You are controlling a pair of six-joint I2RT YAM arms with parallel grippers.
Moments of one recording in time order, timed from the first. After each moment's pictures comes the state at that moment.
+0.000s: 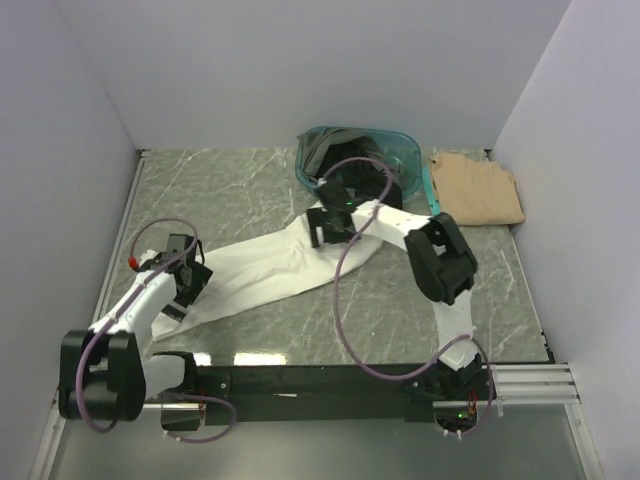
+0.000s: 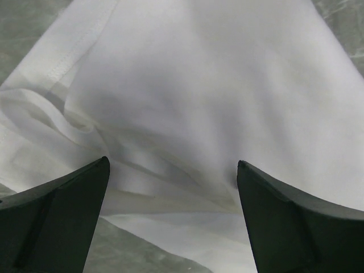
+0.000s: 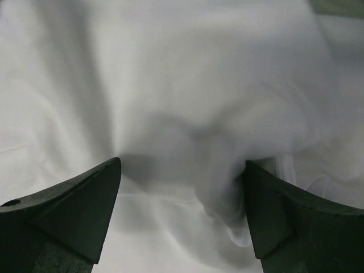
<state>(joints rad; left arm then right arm) -0.04 1.22 0.62 -0.66 -0.35 -1.11 0.58 2.01 1.41 -0.46 0.09 0.39</state>
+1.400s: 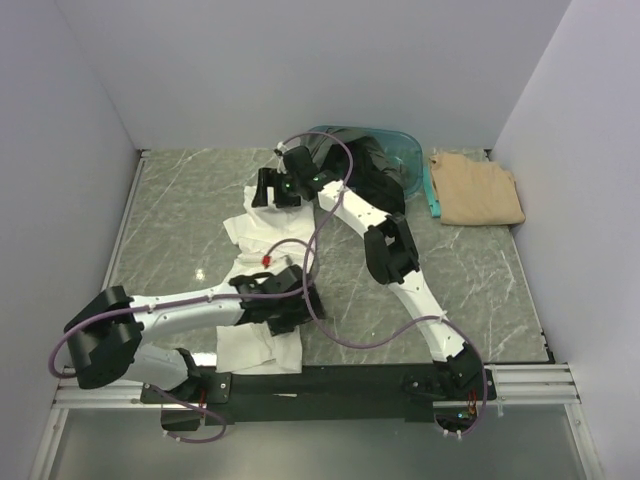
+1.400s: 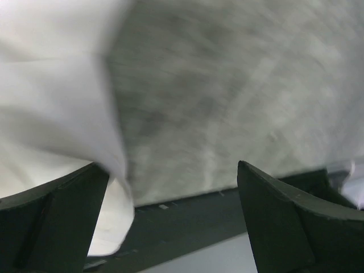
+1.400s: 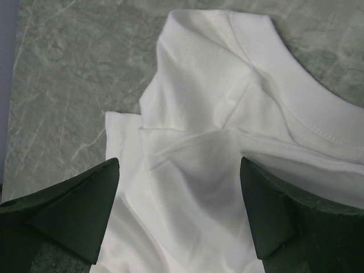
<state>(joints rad) -1.00 1.33 0.71 -0.44 -0.10 -1.34 0.63 2.67 2.43 -0.43 -0.35 0.52</state>
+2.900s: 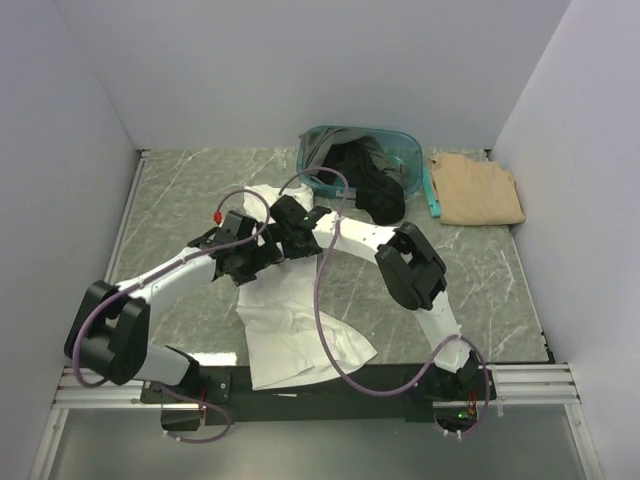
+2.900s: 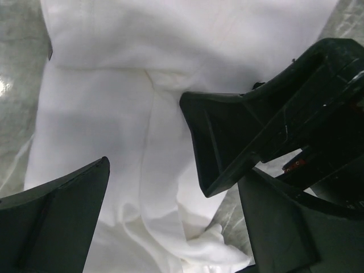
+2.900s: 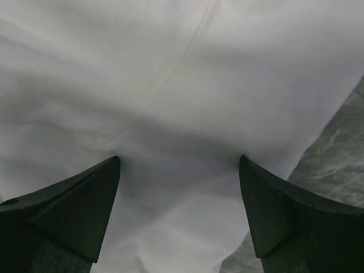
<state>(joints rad) -0.46 1.37 0.81 -0.38 -0.02 -0.97 0.85 2.18 1.70 -0.58 0.12 0.51</state>
